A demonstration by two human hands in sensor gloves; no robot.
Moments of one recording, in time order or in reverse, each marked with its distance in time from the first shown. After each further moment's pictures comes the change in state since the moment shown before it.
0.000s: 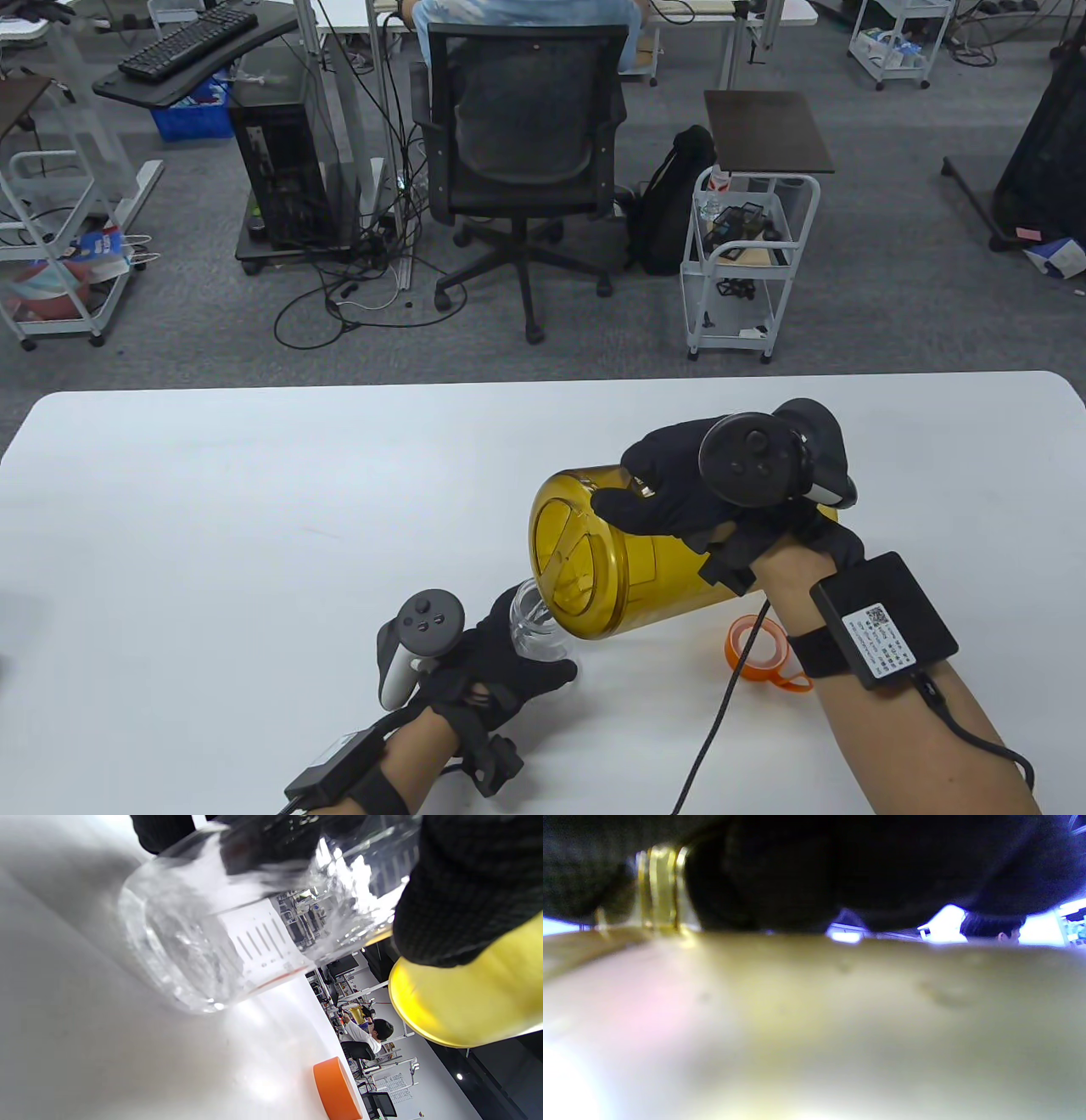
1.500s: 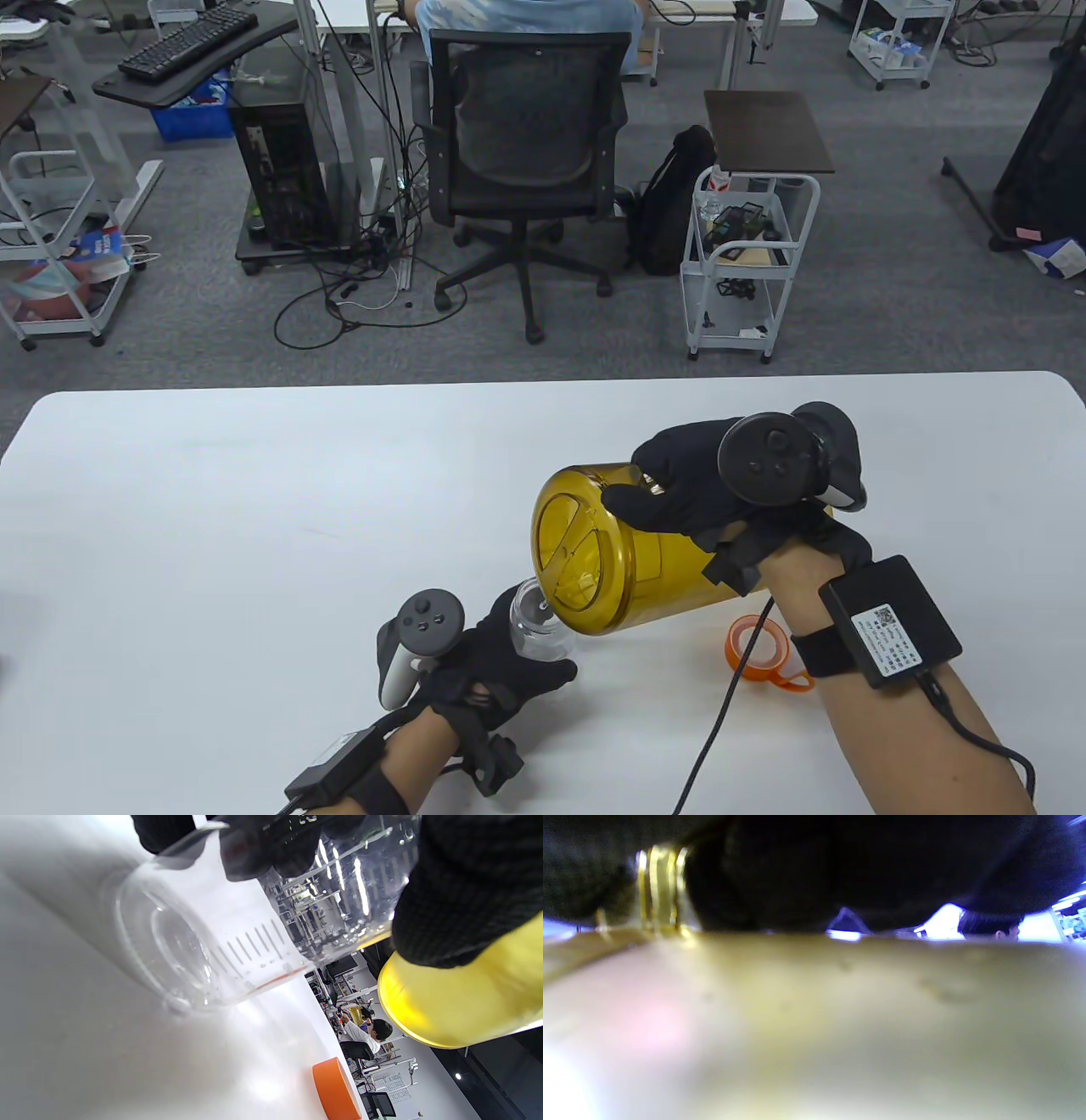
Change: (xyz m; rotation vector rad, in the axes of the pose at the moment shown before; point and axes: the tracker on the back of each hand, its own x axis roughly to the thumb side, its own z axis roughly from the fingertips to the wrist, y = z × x) left_hand 0.000 0.000 0.000 0.002 -0.003 -0.001; right_hand -0.009 0.000 0.005 -0.035 0.013 -0.046
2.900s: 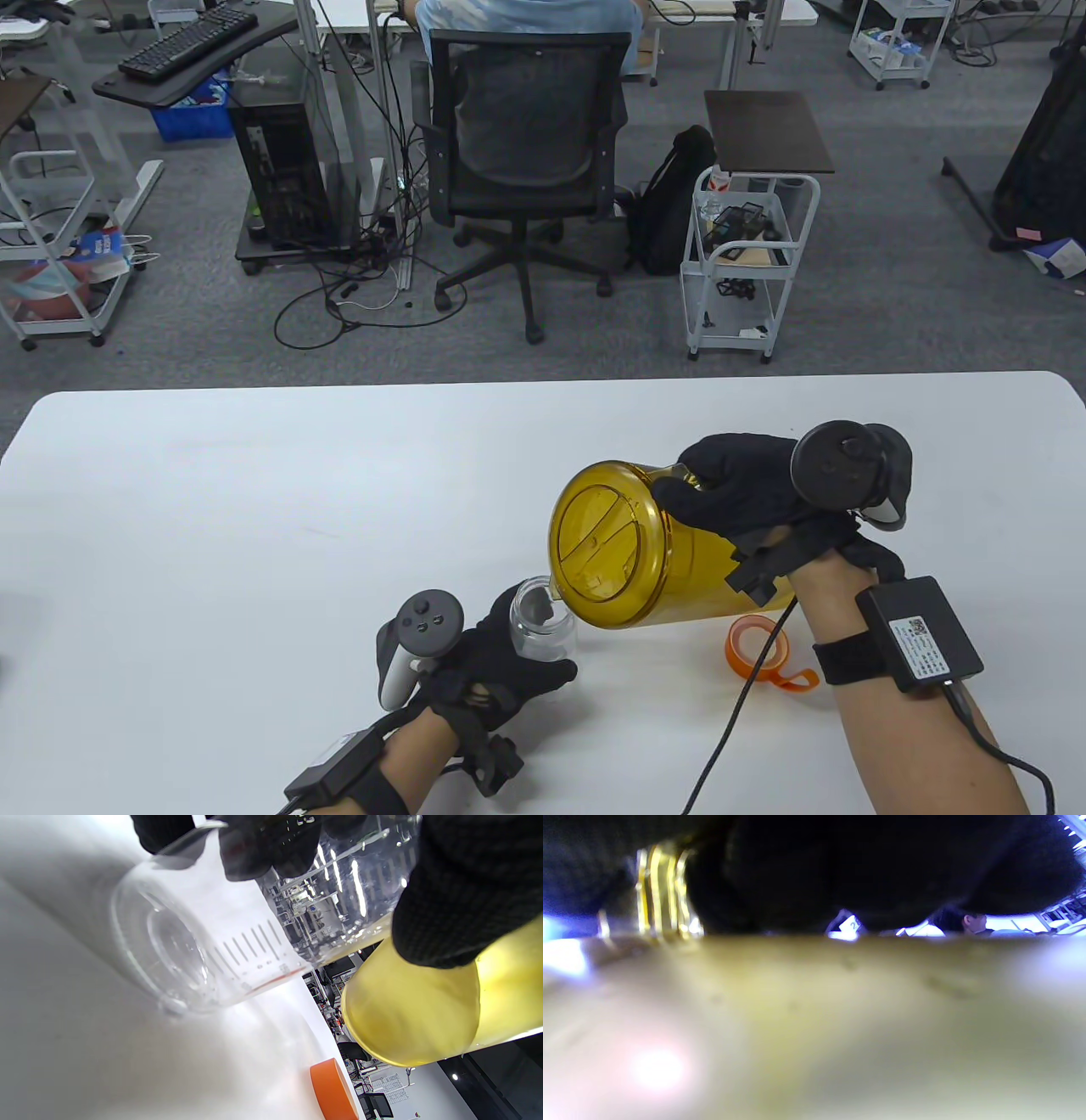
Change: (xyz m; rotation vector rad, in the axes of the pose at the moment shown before) left_hand 0.000 0.000 0.001 0.004 -0.009 0.004; right_hand -0.055 0.007 0.033 -0.109 0.078 -0.203
